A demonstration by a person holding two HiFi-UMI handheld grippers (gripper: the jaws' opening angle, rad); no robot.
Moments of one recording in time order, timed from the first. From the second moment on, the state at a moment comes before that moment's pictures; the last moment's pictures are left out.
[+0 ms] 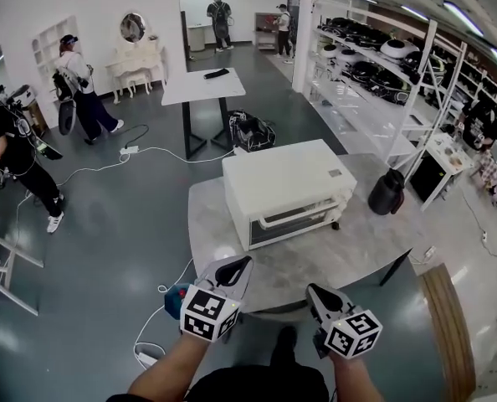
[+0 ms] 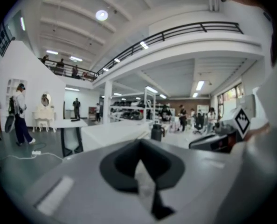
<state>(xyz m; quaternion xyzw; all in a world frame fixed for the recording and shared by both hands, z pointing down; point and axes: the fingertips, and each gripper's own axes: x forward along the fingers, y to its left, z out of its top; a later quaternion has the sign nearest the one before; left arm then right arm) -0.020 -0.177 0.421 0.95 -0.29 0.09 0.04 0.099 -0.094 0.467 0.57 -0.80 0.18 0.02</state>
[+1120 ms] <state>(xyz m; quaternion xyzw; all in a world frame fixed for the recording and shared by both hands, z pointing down) 0.076 -0.297 0.453 0.93 -0.34 0.15 0.07 0.158 -0.251 0.477 0.43 -0.88 0.14 0.14</state>
